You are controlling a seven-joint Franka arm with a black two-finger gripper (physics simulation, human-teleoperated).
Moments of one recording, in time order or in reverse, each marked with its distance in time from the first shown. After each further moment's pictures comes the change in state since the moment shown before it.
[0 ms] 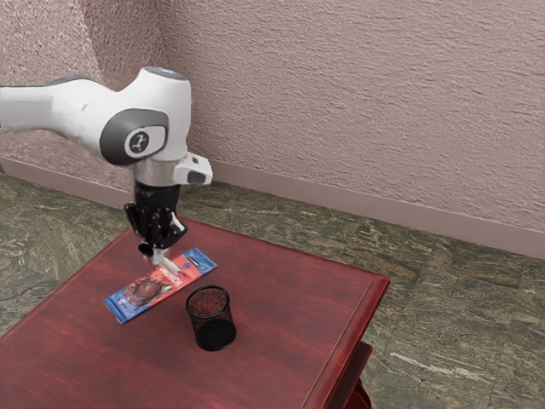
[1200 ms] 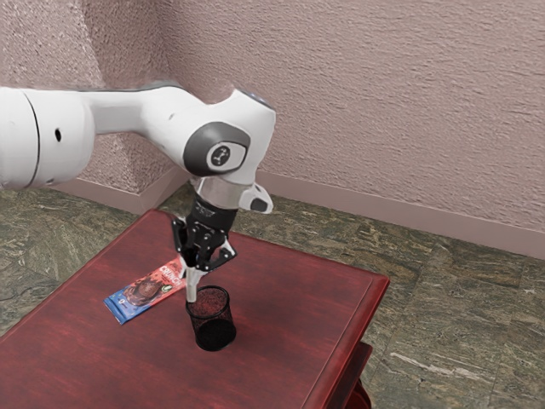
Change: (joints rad) arm -0.128 0.255 -0.029 0.247 -0.032 -0.245 -0.152
